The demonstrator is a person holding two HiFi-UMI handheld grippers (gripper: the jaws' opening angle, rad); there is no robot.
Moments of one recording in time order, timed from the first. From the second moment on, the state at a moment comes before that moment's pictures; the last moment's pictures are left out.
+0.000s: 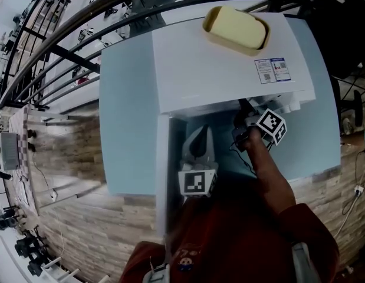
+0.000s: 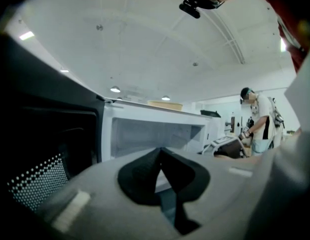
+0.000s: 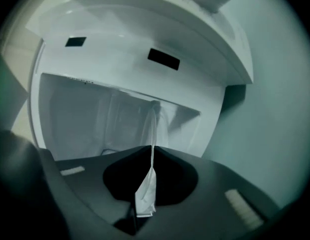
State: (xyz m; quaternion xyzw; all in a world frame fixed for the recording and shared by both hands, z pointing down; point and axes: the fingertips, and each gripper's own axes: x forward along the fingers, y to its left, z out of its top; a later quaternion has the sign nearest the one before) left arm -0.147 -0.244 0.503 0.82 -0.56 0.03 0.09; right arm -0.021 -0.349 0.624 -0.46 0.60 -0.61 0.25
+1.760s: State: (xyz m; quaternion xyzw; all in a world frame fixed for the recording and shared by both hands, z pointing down) left arm -0.143 -0.203 0.590 0.76 -0.55 -0.02 0.34; right arm 0.021 -0.226 0.631 -0.40 0.59 -0.65 0.27
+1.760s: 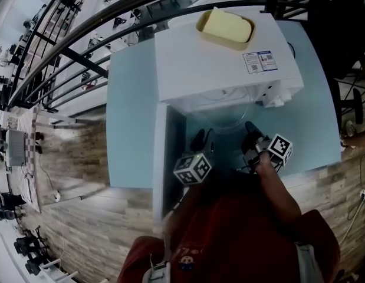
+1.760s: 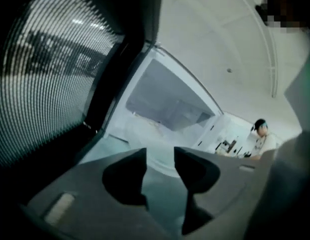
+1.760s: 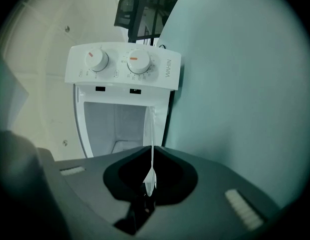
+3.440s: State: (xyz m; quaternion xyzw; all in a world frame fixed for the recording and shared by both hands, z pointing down) left arm -0.110 -0.296 0.639 0.58 -0.40 -0.41 0.58; right arm 0.015 -0.227 0.635 -0.39 0.60 -0.66 0.23
